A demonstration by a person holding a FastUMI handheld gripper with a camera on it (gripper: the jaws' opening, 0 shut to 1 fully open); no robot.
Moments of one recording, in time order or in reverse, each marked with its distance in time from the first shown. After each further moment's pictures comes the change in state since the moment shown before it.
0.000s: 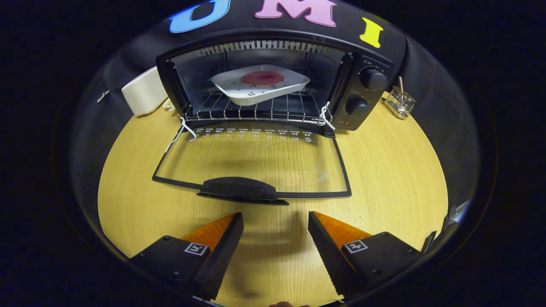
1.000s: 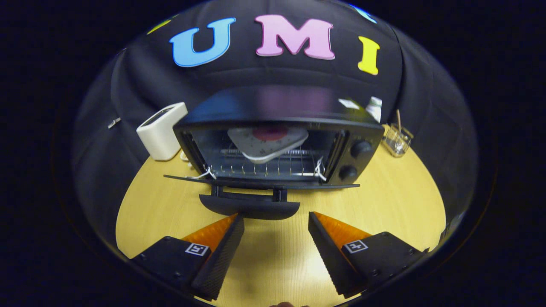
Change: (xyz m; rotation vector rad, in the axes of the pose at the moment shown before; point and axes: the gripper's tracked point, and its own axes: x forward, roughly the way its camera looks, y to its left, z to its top) arm -0.068 0.007 0.090 0.008 -0.325 0.055
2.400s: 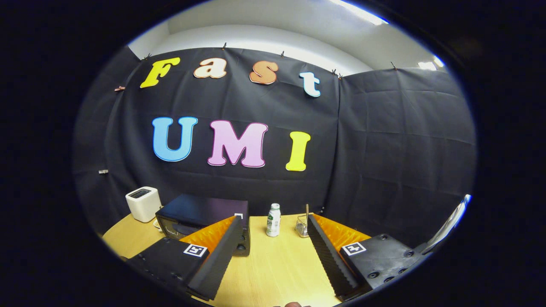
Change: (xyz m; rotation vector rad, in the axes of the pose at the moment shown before) arm -0.286 -0.191 0.118 0.008 -0.629 -0.237
